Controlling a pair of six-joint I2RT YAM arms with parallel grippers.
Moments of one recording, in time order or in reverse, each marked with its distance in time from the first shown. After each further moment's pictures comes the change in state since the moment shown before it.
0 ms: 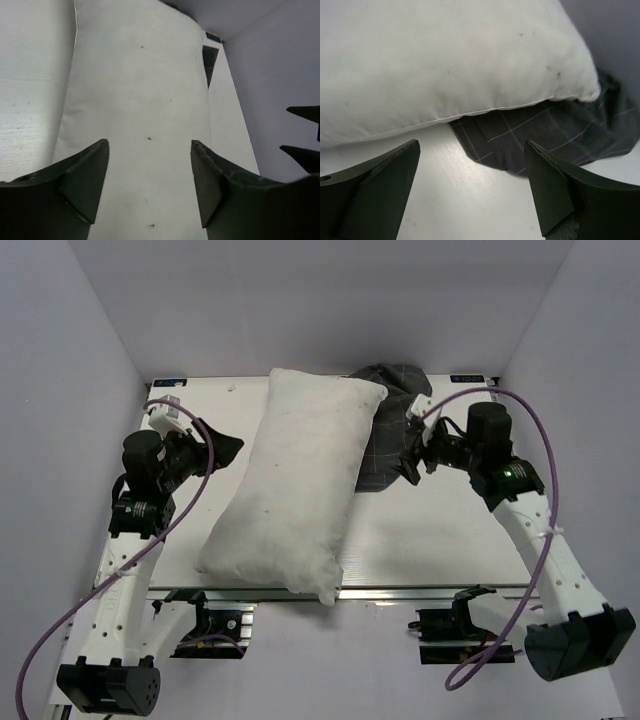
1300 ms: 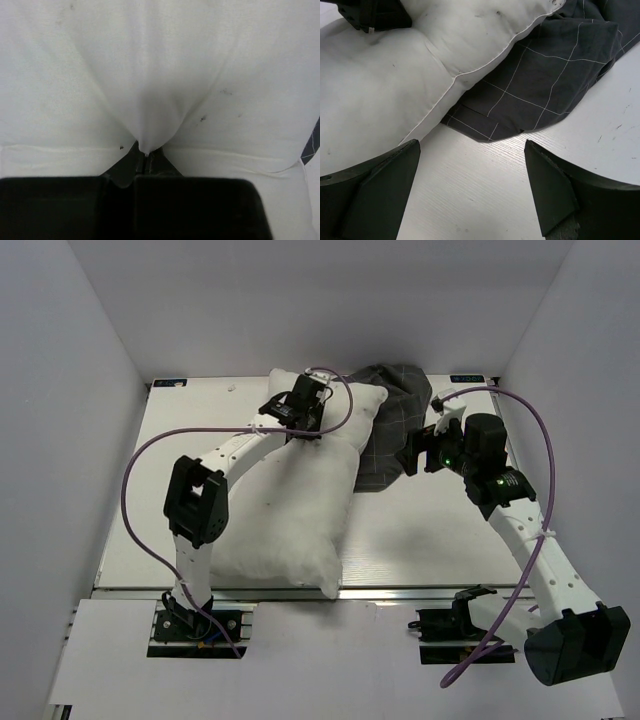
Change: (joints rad) left arm -0.516 1.170 0.817 -0.216 -0.586 0.334; right arm -0.009 -0.007 -0.134 0.145 0.355 0.529
